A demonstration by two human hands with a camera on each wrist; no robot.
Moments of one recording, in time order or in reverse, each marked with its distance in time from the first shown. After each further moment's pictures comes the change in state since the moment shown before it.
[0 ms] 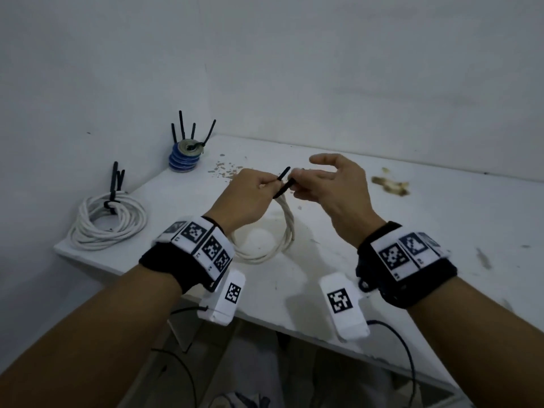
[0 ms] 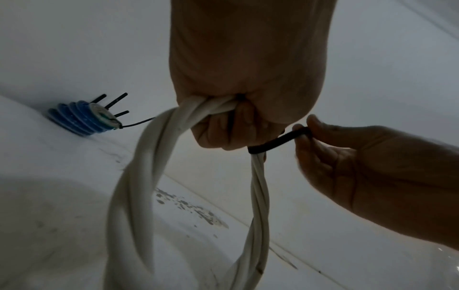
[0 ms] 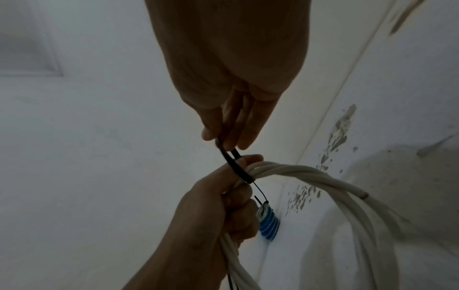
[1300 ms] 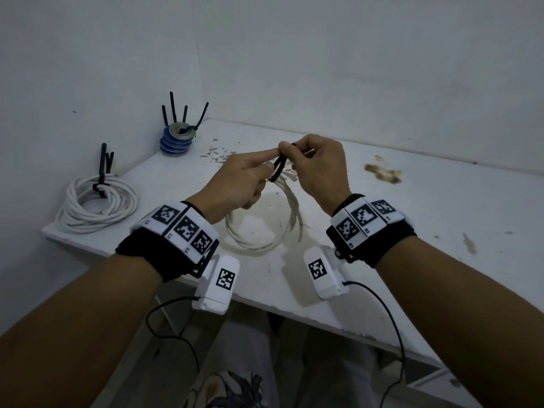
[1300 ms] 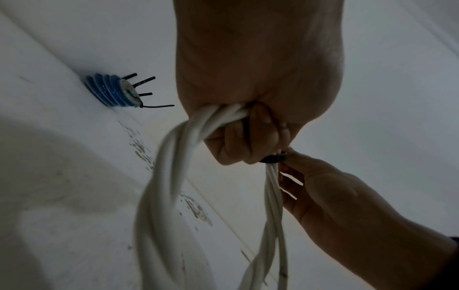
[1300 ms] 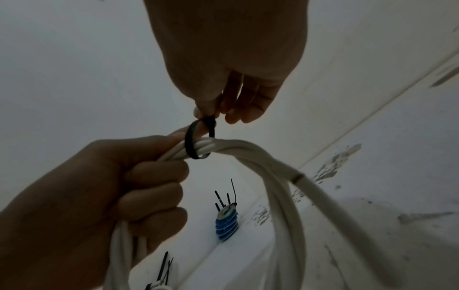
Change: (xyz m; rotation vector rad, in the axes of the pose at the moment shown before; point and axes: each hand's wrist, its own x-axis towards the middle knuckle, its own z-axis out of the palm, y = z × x) left_hand -0.015 0.007 -0.004 -0.430 -0.108 -0.115; right_hand 0.033 0.024 0.014 -0.400 0.106 -0.259
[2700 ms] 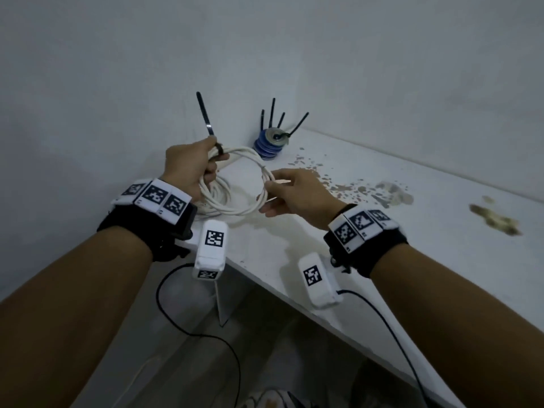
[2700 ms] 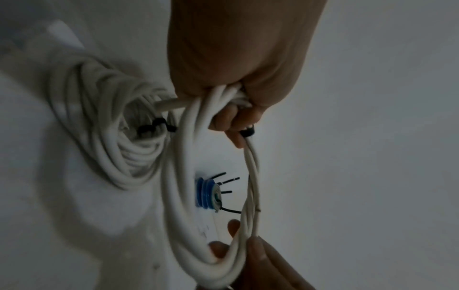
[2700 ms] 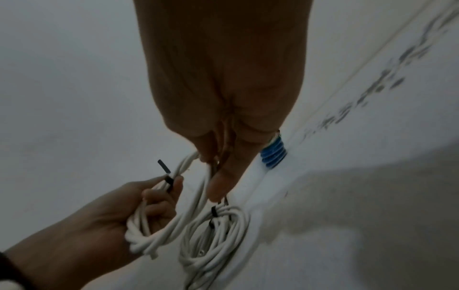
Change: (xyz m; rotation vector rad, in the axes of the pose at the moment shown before) left_hand -0.031 -0.041 -0.199 -0.400 0.825 -0.255; right_hand -0.013 -0.037 0.165 0.243 -0.777 0.376
